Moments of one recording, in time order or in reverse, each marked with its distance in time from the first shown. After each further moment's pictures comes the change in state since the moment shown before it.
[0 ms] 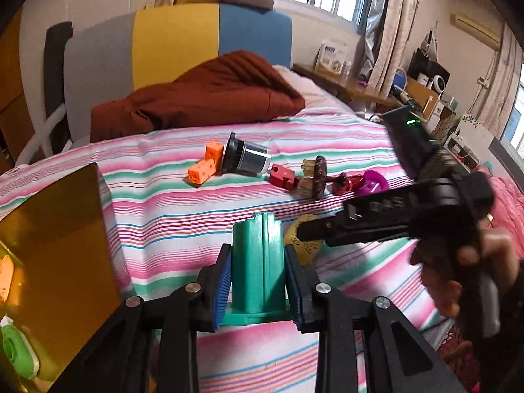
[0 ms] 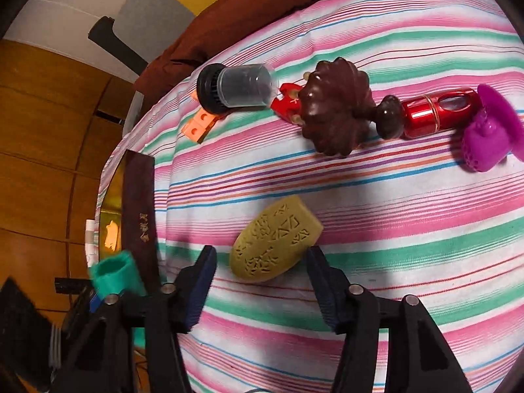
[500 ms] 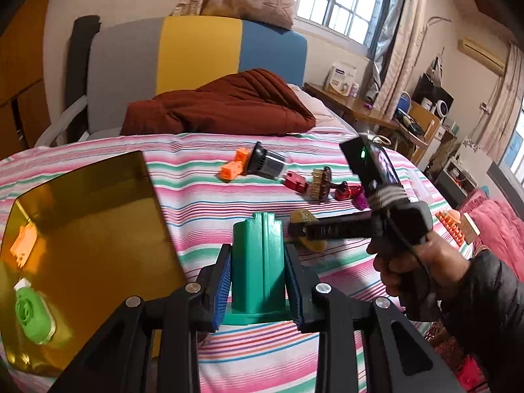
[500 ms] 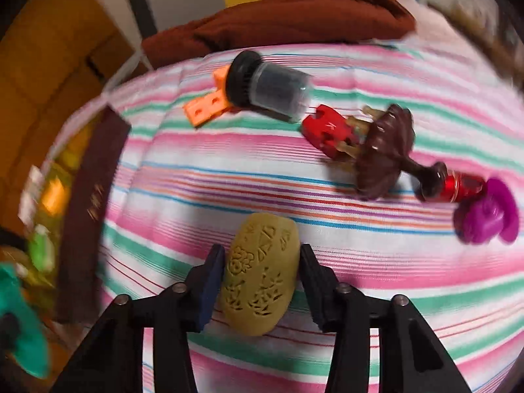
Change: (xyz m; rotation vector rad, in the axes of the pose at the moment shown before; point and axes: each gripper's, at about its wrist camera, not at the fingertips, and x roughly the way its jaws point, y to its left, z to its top) left arm -0.059 0.036 -0.028 -0.092 -0.059 0.000; right arm 0.033 0.047 -0.009 -0.347 -0.082 -0.310
